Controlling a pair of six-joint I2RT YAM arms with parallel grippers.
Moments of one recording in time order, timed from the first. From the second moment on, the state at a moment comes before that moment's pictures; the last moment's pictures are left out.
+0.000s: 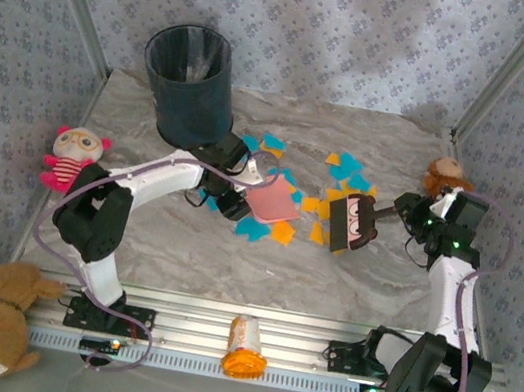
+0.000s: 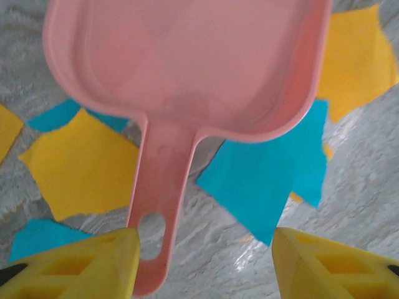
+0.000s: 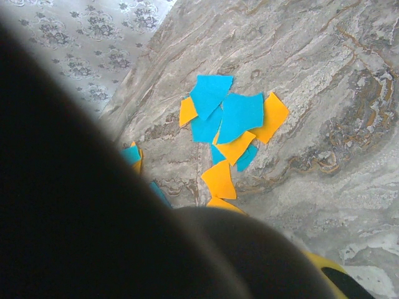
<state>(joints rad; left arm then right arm) -0.60 1.75 1.25 -0.72 0.18 0.28 -0.31 1.09 0.76 -0.34 -0.55 0.61</state>
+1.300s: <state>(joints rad) -0.62 1.94 1.29 -0.67 0.06 0.33 -0.31 1.09 0.76 -0.35 -0.55 0.61</state>
